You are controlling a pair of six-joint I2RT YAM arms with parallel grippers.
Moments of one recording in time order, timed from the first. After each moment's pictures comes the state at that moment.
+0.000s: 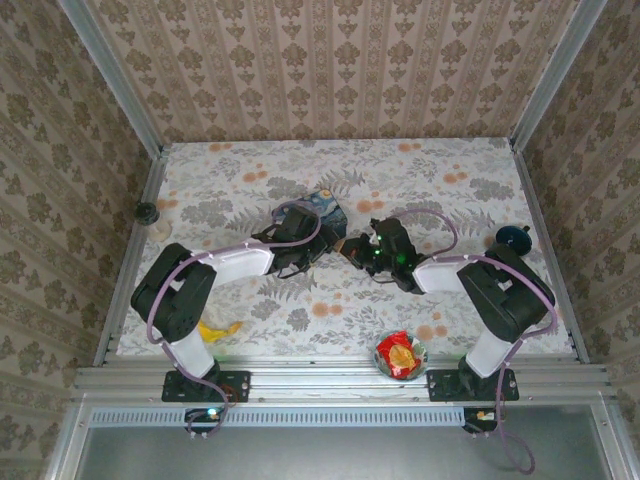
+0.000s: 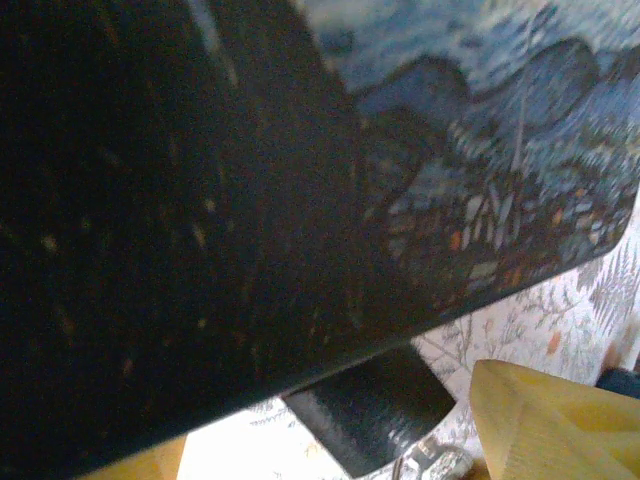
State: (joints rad) left arm -0.72 1.71 0.94 -0.07 0.08 -1.24; right arm 0.55 1.69 0.67 0.50 -0.32 1.20
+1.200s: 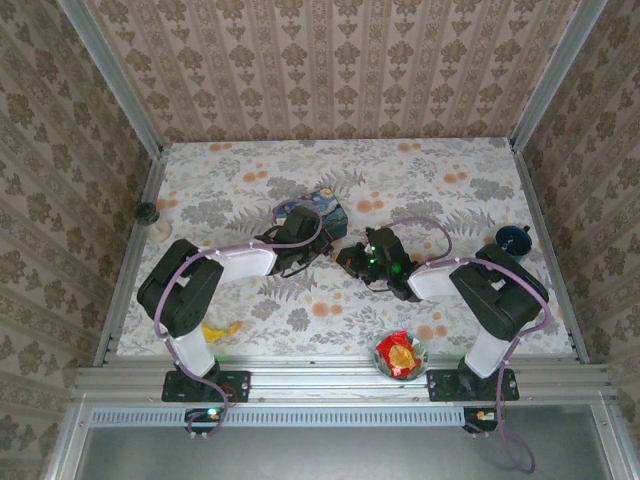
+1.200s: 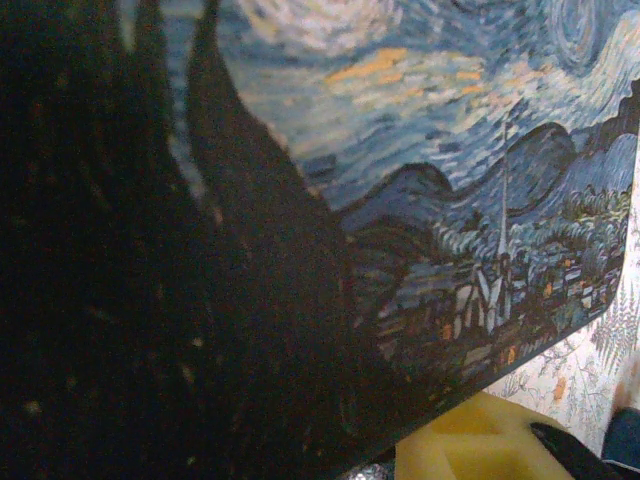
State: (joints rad) left arm -0.72 1.75 0.93 0.03 0.02 -1.21; right arm 0.61 1.71 0.63 0.55 -0.27 1.22
